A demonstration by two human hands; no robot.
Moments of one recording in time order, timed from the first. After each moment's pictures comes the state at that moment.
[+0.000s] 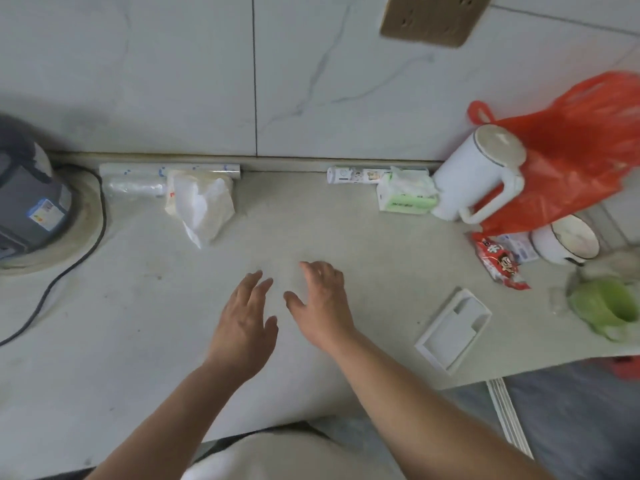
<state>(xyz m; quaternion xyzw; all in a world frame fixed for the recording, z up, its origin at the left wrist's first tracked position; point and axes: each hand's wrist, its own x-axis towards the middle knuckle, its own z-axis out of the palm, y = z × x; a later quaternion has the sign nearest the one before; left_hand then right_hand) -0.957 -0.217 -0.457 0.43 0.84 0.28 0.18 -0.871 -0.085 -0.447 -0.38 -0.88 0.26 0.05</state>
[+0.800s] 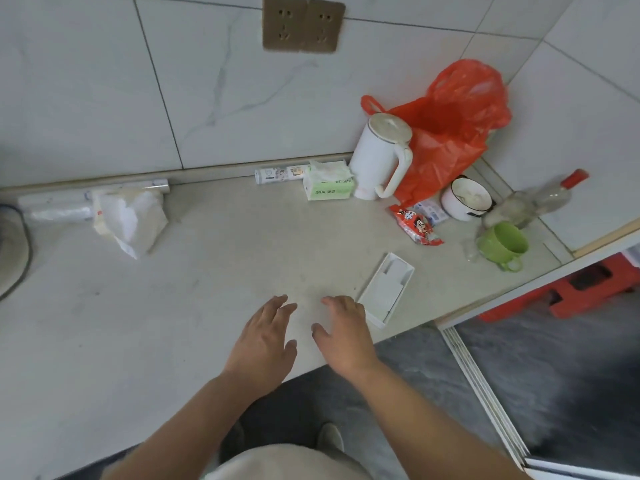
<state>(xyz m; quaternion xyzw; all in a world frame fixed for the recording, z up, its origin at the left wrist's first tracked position) -0.832 -0.204 -0.450 0.58 0.75 0.24 0.21 -0.689 -0.105 -0.435 -0.52 -0.82 0.23 0.05</state>
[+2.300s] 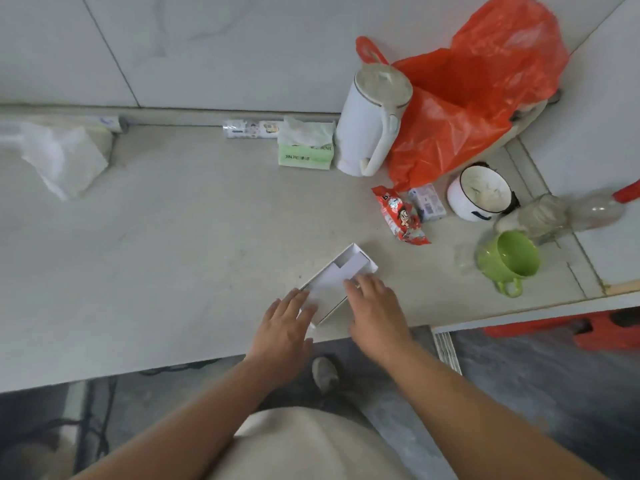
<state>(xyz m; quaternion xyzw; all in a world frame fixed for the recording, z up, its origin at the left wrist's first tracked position) -0.654 -0.064 -0.516 0.57 0.79 0.14 0.18 -0.531 0.086 -0.455 -0.31 -0.94 0.05 -0.12</state>
